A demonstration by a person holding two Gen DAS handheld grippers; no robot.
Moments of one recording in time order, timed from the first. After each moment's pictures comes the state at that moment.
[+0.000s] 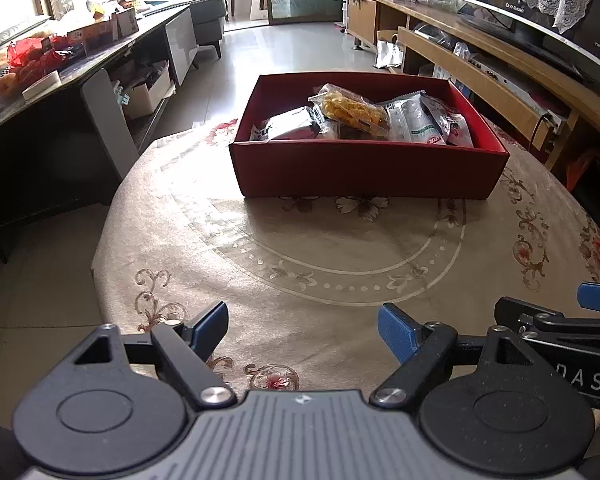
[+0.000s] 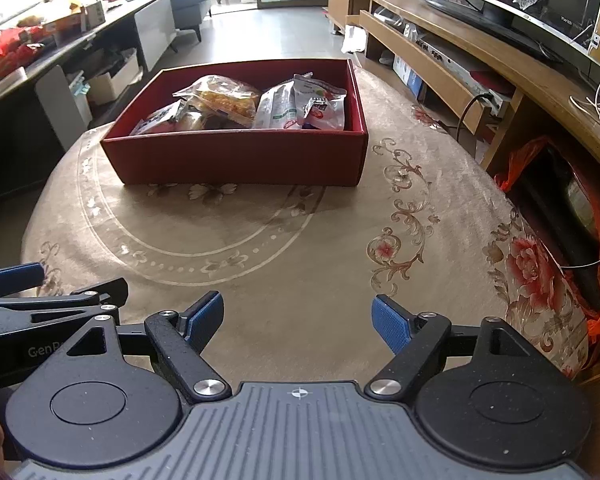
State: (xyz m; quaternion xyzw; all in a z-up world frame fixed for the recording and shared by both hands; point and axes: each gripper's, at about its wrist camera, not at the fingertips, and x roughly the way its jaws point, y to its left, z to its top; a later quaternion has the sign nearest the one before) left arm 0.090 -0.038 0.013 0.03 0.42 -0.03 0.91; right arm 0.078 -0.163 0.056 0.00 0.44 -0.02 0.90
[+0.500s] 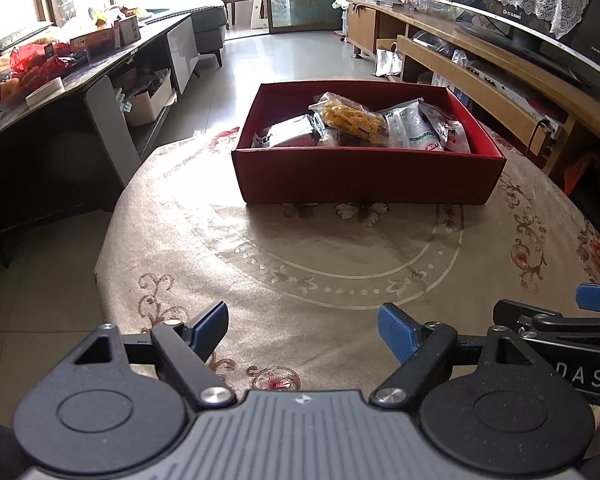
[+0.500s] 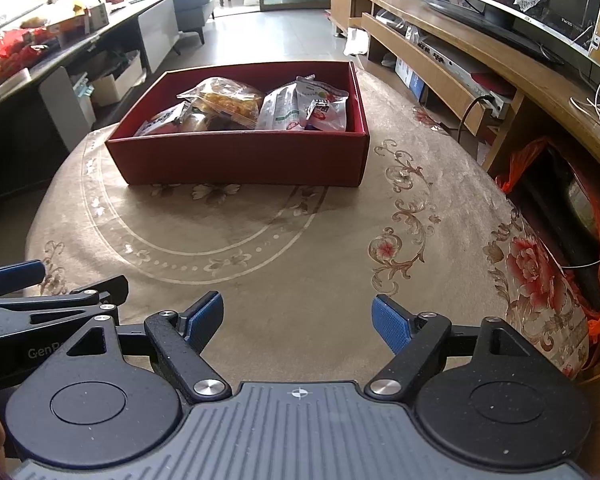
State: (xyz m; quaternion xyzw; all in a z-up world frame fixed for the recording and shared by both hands) left arm 0.084 -0.038 0.015 0.03 0.41 -0.03 0.91; right arm 0.075 -0.162 0.057 0.00 0.43 -0.02 0.90
